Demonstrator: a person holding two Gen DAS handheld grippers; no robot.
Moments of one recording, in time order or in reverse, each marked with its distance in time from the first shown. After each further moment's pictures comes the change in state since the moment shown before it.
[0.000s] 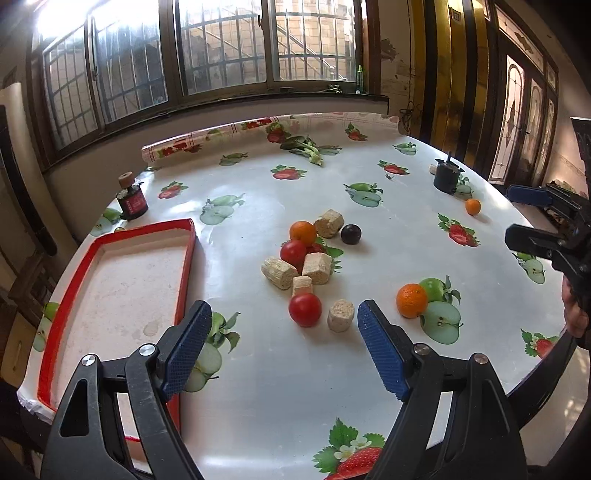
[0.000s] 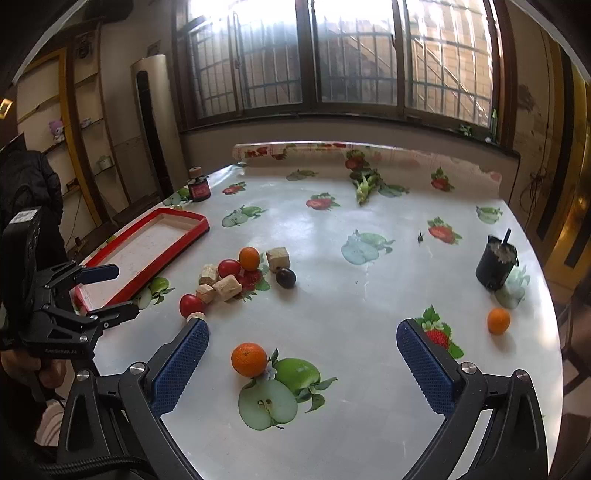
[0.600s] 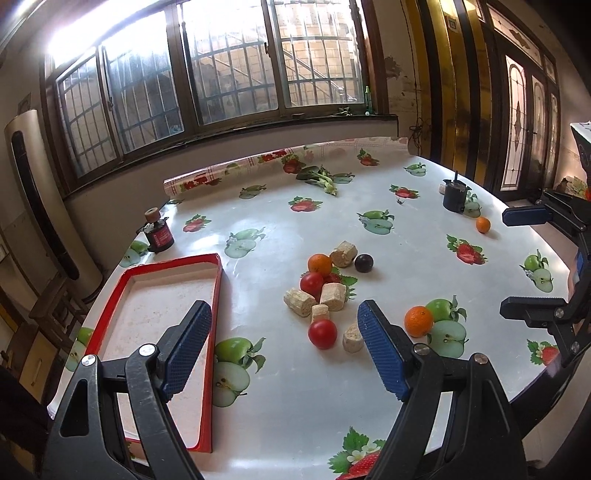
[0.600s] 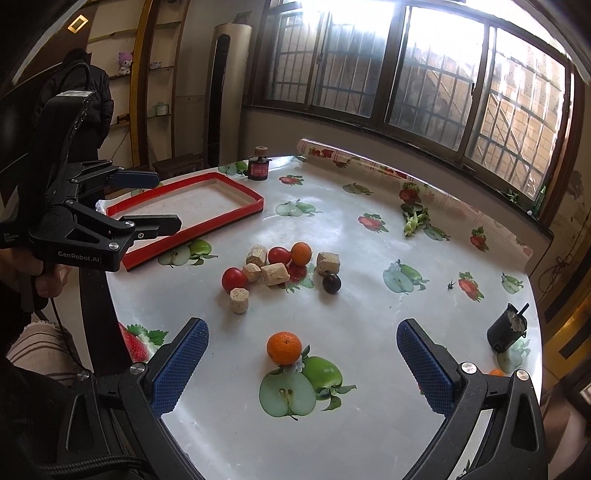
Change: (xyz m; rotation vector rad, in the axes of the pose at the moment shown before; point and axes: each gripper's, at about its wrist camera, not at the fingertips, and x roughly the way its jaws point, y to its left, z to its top) left arm -0.032 -0.004 0.009 0.035 -0.074 0.089; right arm -0.006 0.049 -0.004 -0.295 0.014 0.065
